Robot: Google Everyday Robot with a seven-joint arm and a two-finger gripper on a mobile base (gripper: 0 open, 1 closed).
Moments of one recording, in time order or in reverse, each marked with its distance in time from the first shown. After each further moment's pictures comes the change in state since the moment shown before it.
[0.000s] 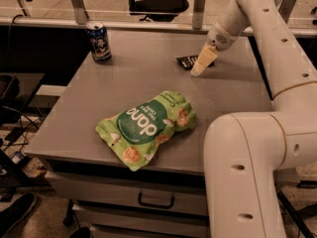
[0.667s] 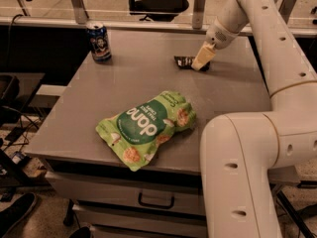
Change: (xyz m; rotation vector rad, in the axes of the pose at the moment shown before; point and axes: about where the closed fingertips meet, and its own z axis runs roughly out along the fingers) arm -0.006 0.005 -0.008 -0.011 -0.001 0.000
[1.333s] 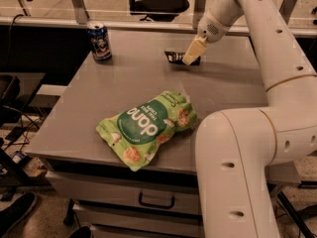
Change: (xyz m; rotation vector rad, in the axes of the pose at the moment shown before) arm -0.038 0.016 -0.011 -0.017 -0.050 -0.035
